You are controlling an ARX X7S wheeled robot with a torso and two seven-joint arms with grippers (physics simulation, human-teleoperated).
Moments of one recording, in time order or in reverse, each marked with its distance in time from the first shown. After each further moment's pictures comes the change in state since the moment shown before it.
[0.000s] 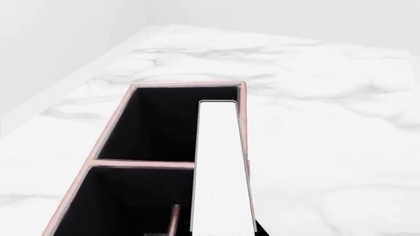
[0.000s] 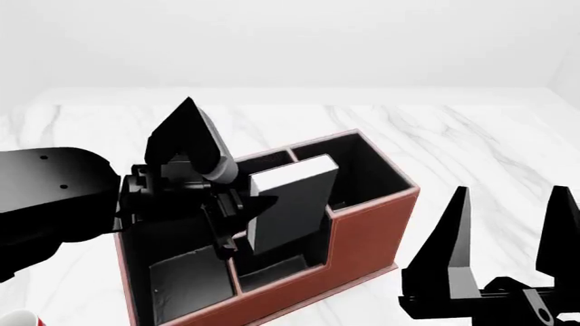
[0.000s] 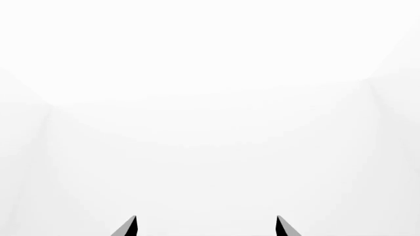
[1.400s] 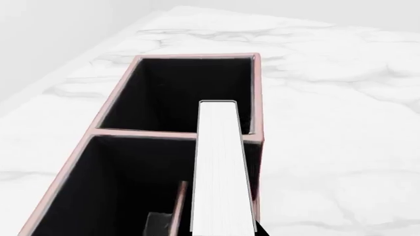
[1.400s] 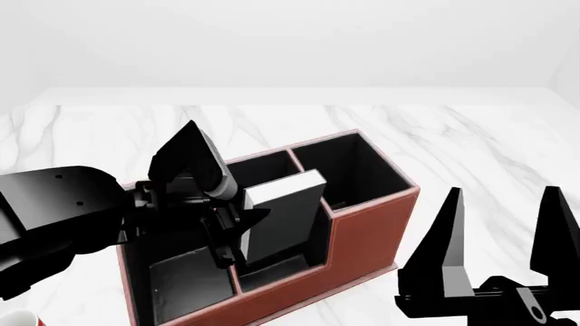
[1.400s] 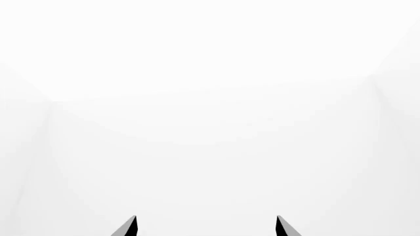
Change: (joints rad) left arm 0.075 -0.013 0.049 -0.035 0.092 0.072 0.029; right arm 0.007 0.010 -0.018 0.015 -0.003 -0.003 0.012
